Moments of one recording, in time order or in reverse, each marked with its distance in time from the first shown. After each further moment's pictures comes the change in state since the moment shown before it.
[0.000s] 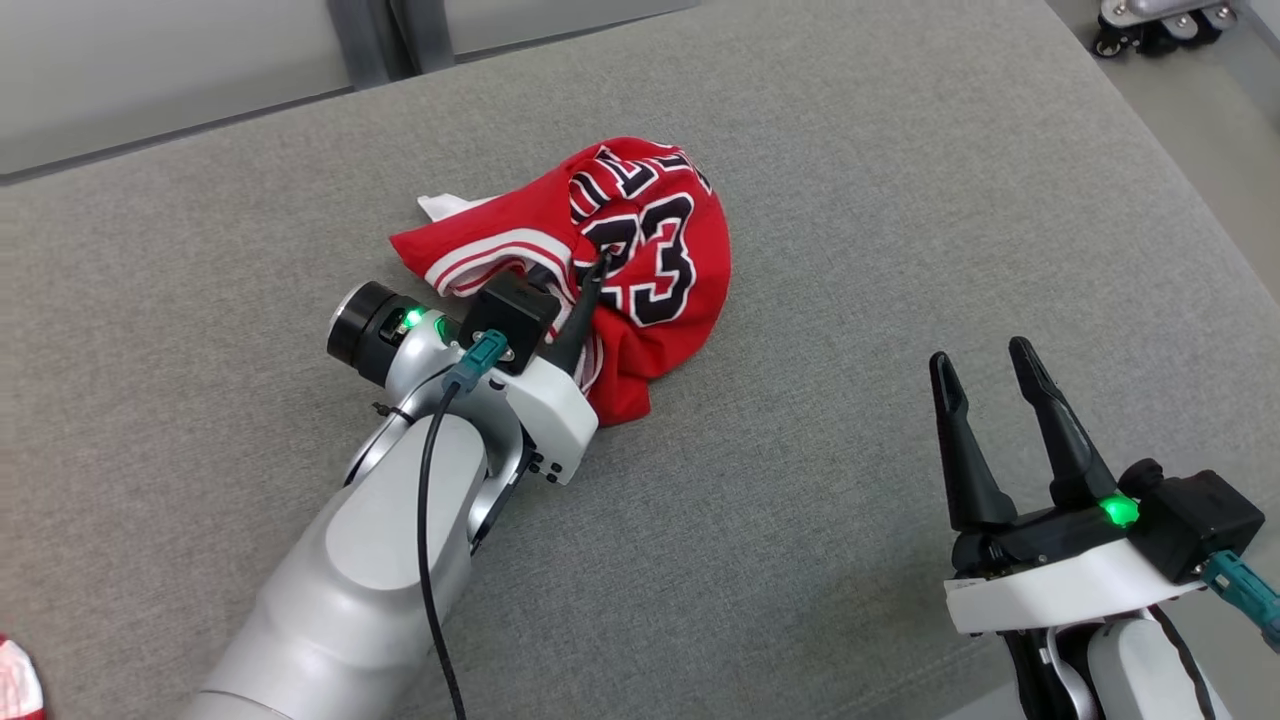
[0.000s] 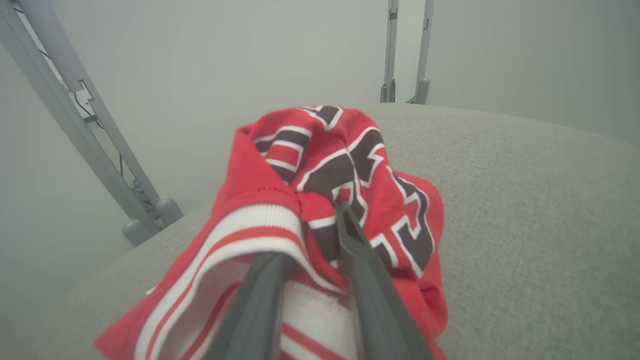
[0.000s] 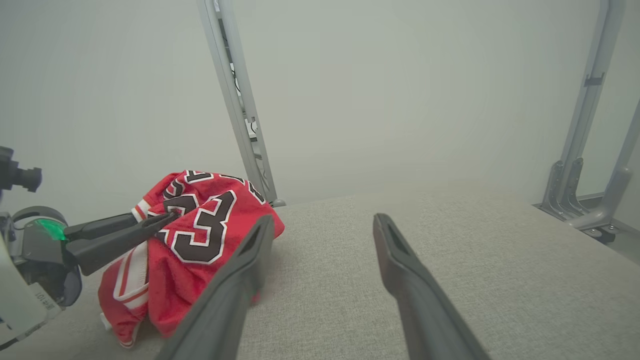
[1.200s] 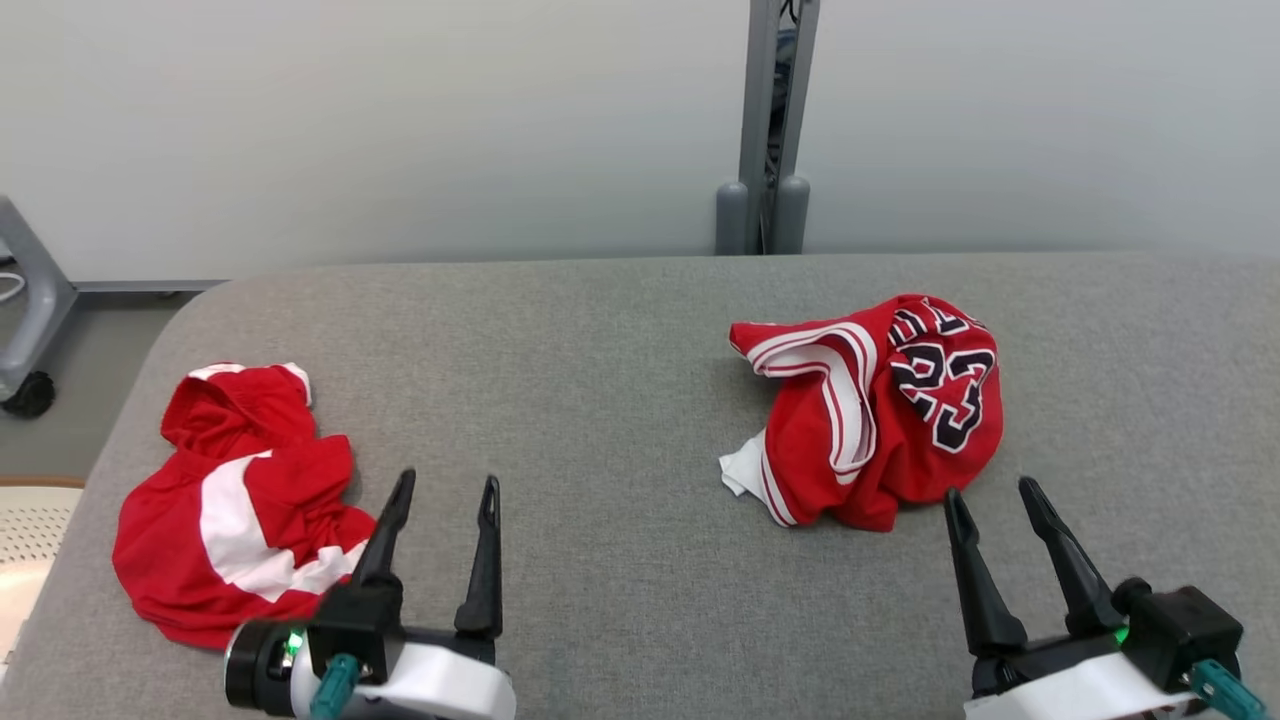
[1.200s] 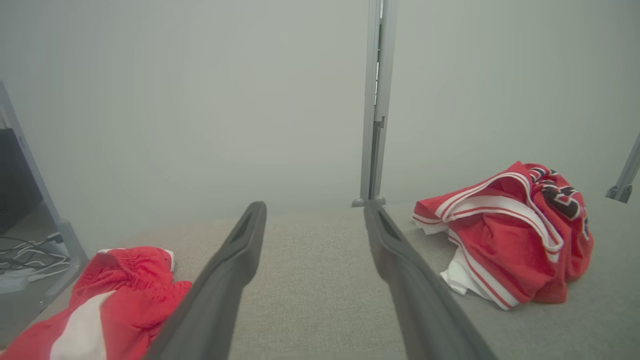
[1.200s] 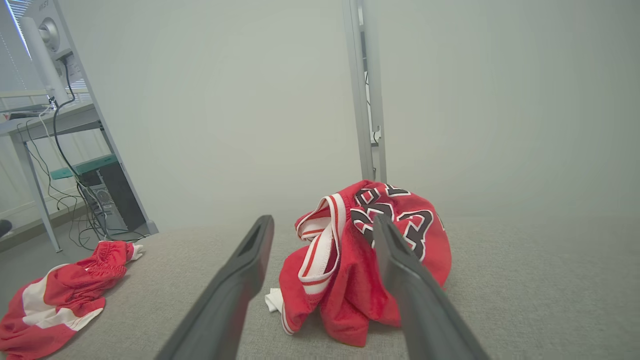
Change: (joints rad) left arm 0.685 0.049 0.291 -0.580 -0.002 0.180 -0.038; right arm 0.171 0.002 -0.026 0.049 -0.050 0.000 0.000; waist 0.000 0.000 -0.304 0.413
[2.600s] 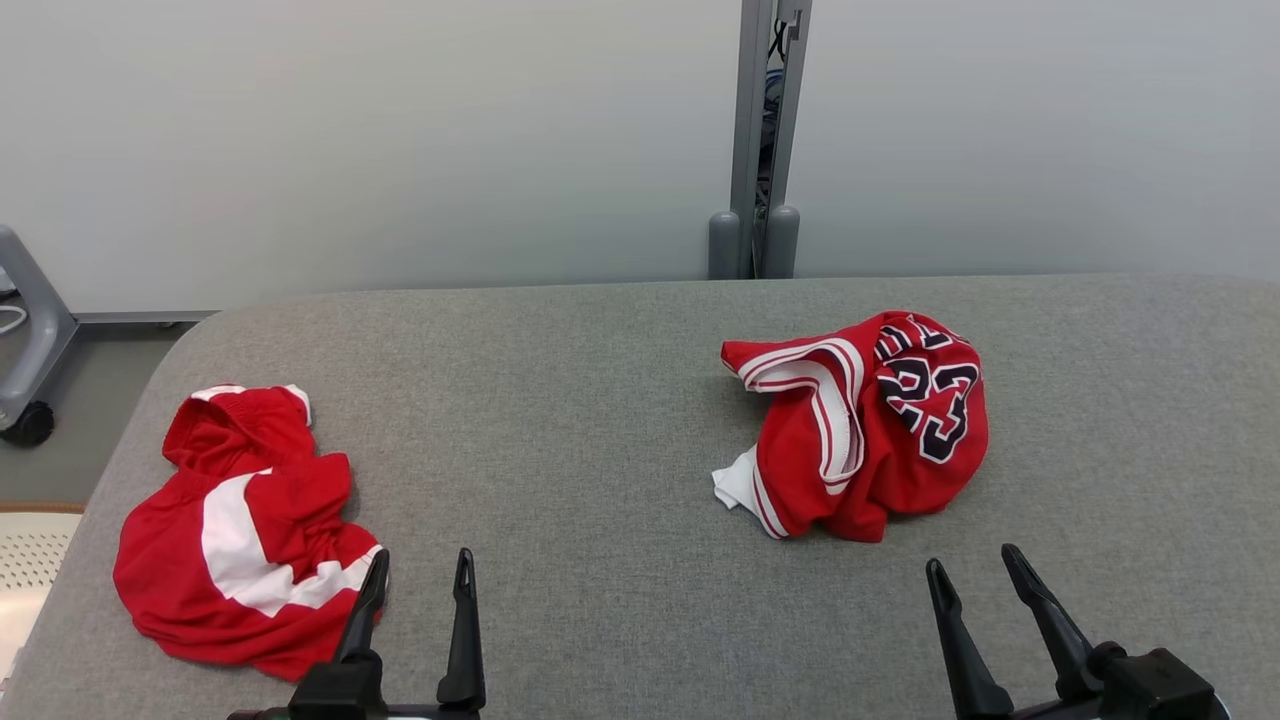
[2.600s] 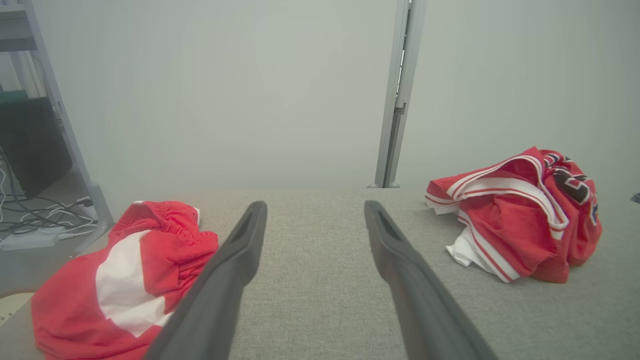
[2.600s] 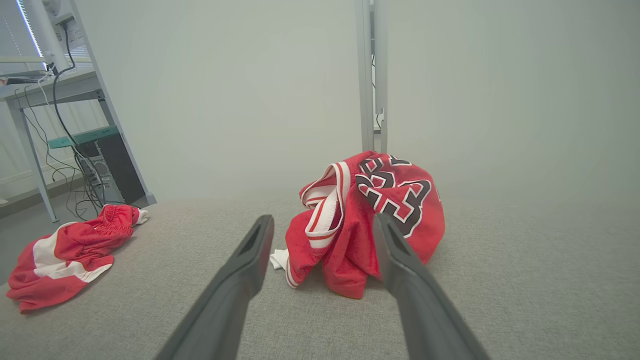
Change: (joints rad) left arm 0.172 -0.052 0.077 -0.057 0.043 0.027 0.000; right arm 0.119 -0.001 0.012 -0.025 -0.065 0.000 0.000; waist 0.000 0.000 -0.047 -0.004
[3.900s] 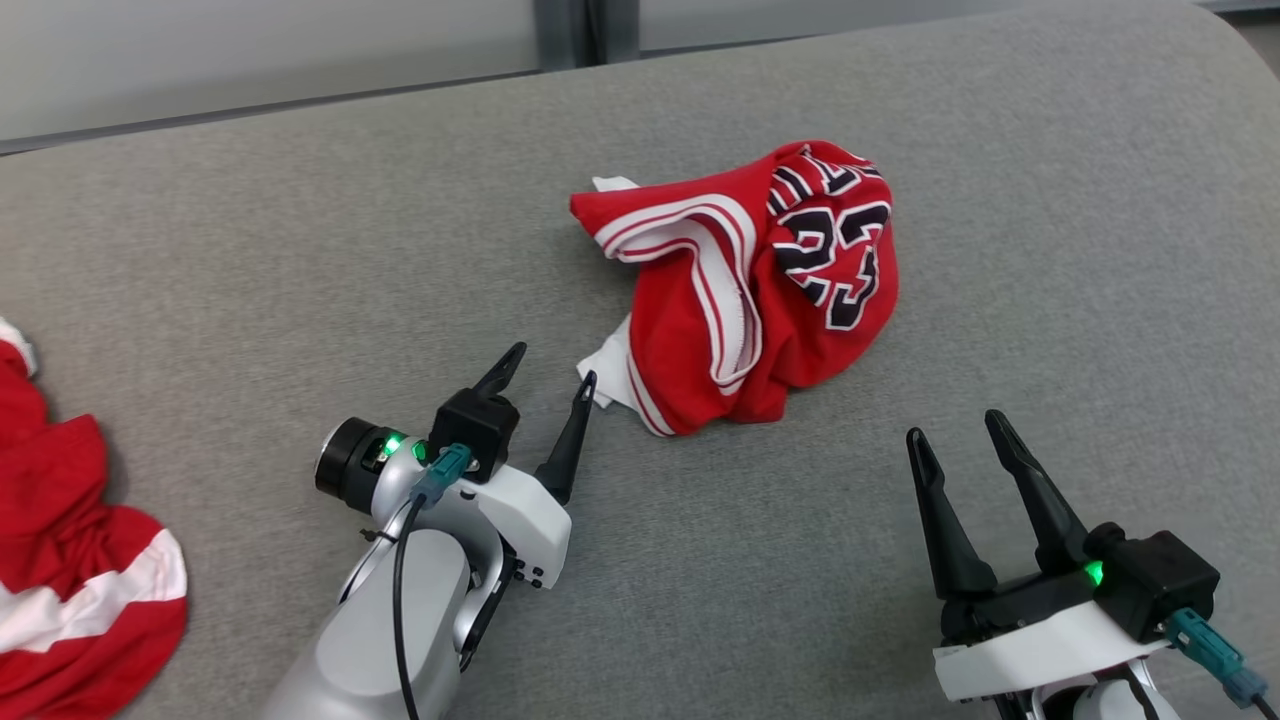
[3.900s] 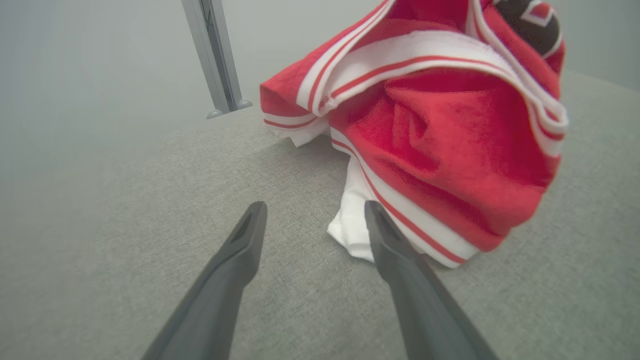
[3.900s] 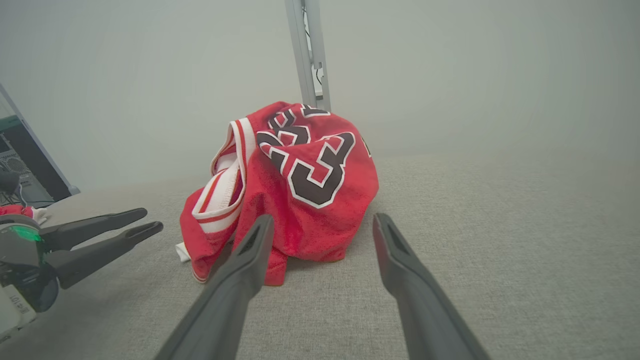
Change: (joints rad) left arm -0.635 0.000 -0.262 0.579 -0.053 -0.196 0.000; right arm -0.188 0.000 0.029 -0.015 0.032 0.000 0.000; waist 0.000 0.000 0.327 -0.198
